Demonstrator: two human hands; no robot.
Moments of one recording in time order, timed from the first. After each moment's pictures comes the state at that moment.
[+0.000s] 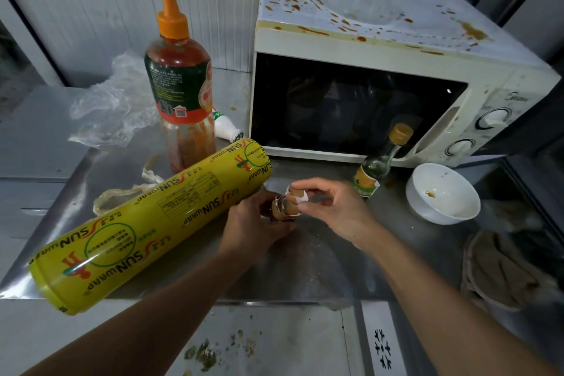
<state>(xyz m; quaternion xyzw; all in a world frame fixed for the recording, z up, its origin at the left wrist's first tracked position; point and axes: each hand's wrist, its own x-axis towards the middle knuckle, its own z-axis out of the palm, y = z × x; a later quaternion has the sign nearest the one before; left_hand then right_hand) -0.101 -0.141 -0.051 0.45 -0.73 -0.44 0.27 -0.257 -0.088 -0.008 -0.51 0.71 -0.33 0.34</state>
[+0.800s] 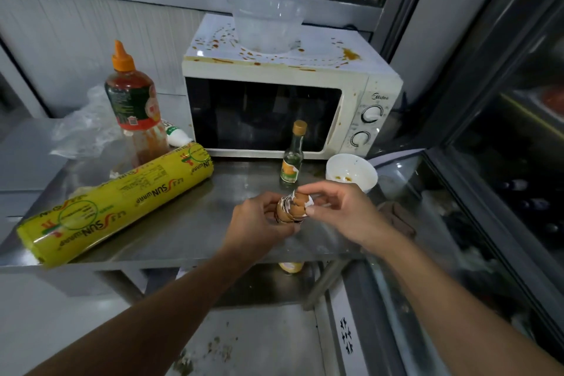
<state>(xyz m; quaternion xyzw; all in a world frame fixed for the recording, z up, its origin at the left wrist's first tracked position) -0.159 -0.003 0.028 0.39 -0.74 -0.48 0.26 -0.315 0.074 0.068 -0.52 0.68 -0.40 0.33</state>
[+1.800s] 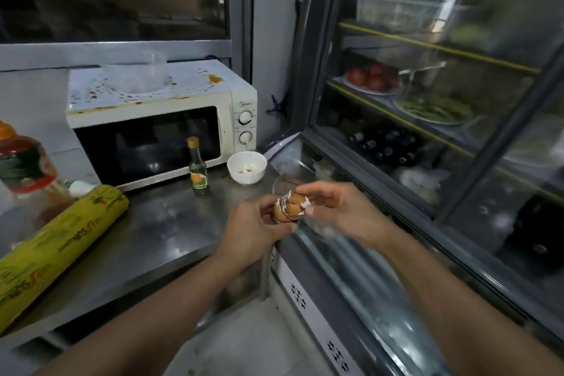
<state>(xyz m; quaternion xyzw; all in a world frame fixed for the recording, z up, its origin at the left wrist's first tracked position) -0.154 0.146 0.122 0.15 -0.80 -0.56 0.18 -0.260 0.288 0.159 -0.38 0.74 -0.50 0.24</state>
